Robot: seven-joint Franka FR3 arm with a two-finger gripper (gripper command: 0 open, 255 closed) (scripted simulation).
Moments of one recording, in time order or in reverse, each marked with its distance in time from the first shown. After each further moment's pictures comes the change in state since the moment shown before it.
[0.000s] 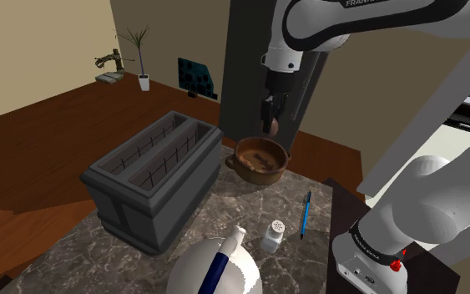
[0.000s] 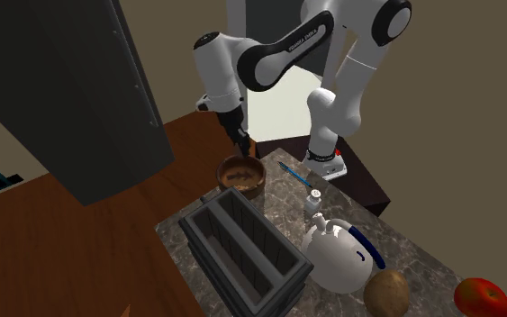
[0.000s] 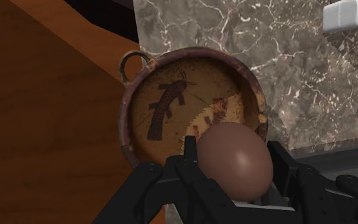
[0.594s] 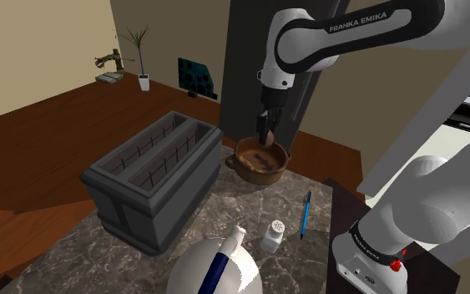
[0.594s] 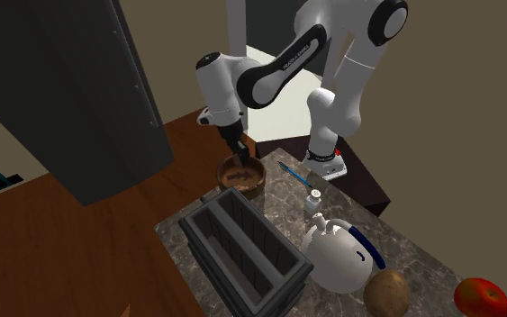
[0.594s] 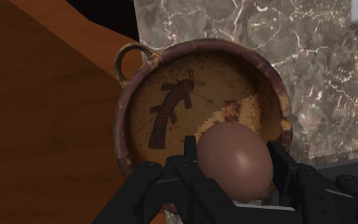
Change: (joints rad) arm 0.001 0.044 0.003 -0.080 0.005 0.123 -0.017
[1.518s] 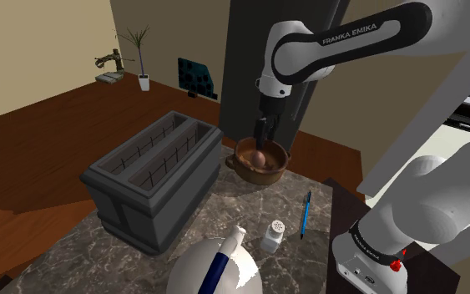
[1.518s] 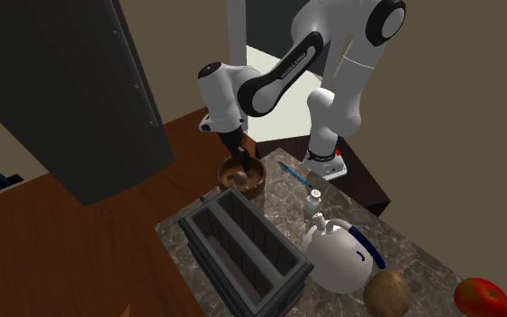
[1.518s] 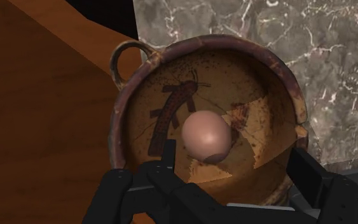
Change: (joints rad) arm 0.002 0.024 0.002 -0.042 0.005 0.066 -0.008
